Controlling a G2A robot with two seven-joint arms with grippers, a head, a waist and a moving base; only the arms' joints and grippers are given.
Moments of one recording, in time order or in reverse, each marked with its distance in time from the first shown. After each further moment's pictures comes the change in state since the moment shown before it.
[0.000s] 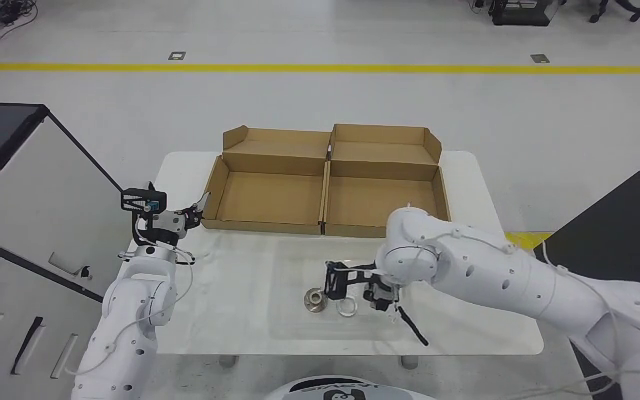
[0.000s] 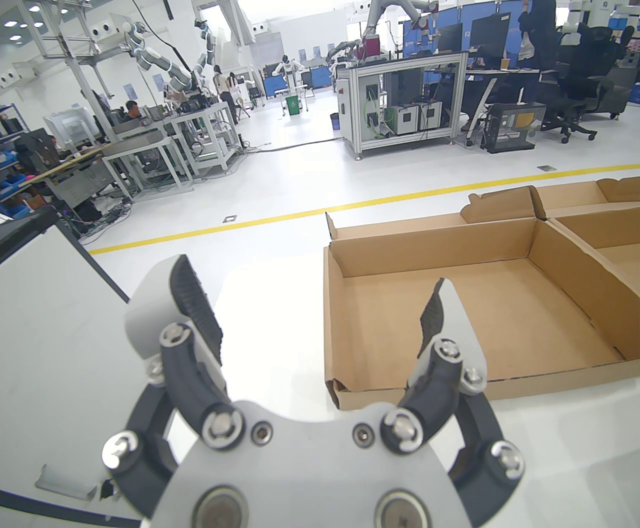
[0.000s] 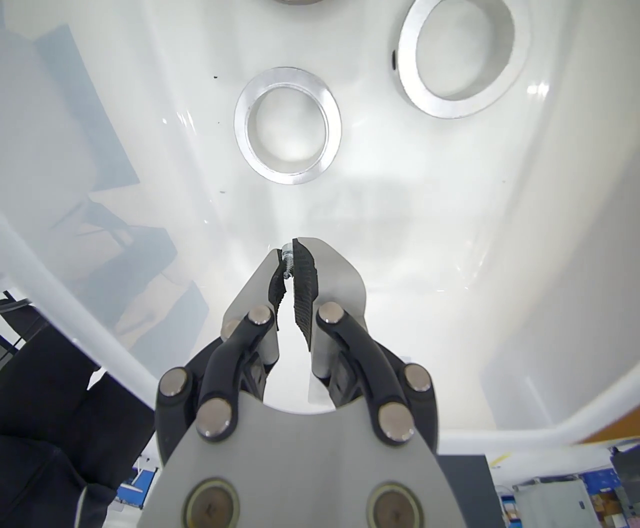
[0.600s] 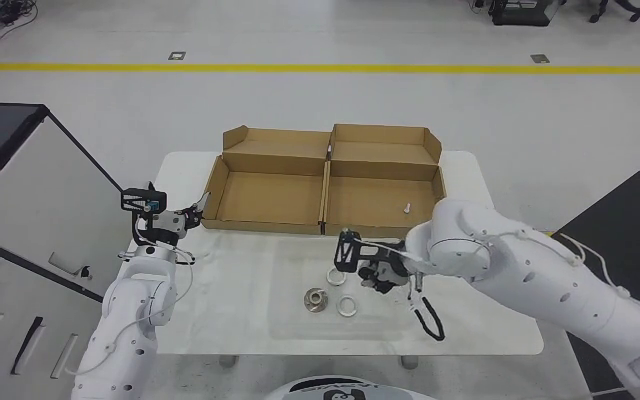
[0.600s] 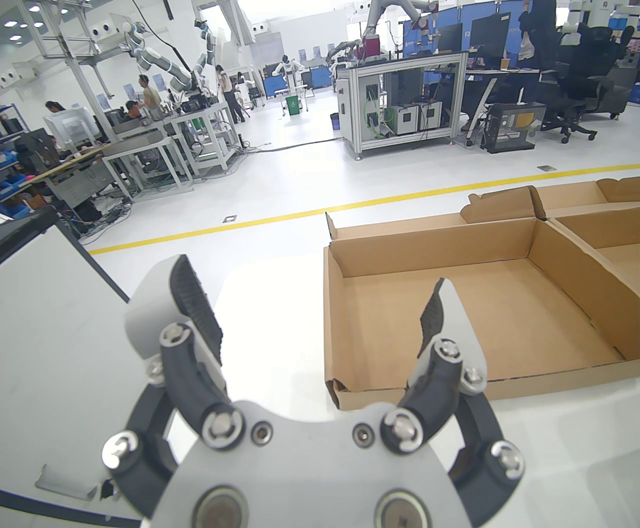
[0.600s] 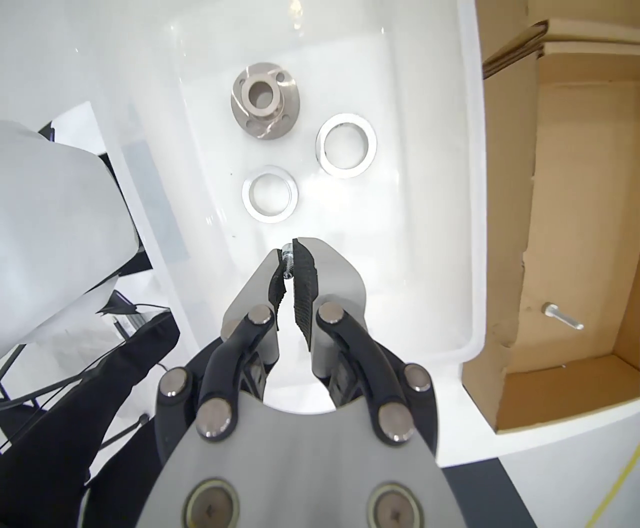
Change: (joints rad) left arm 0.000 0.000 0.000 0.000 0.000 0.000 0.000; right arm -0.175 0.159 0.312 -0.173 0.007 -0.029 -0.236
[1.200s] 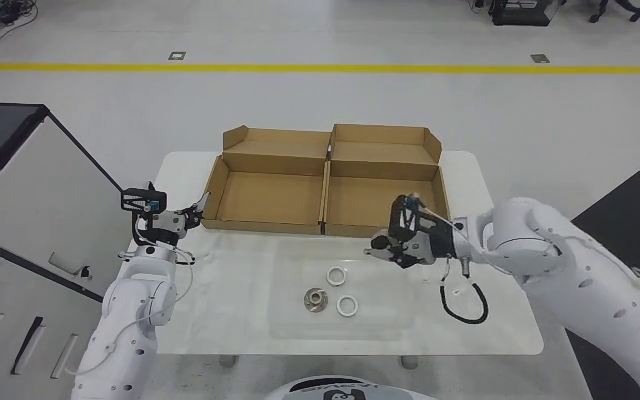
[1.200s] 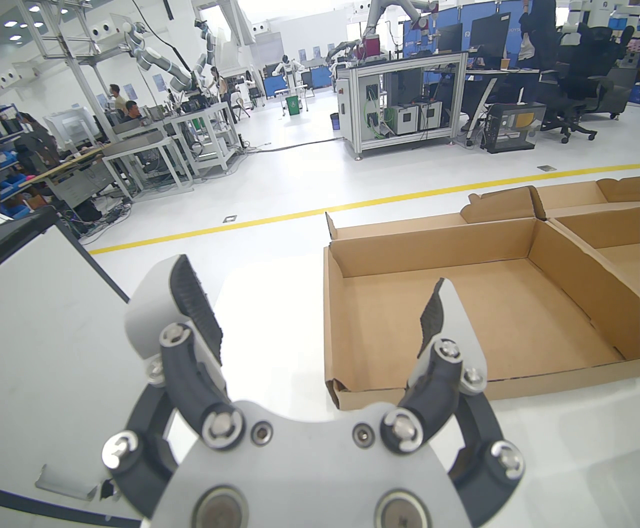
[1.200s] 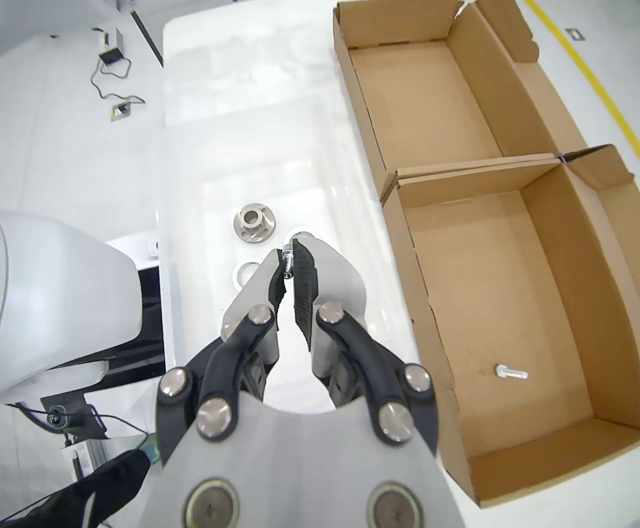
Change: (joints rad) left arm 0.000 0.000 0.000 0.000 0.000 0.000 0.000; right arm -0.373 0.141 0.426 0.068 0.030 -0.385 -0.554
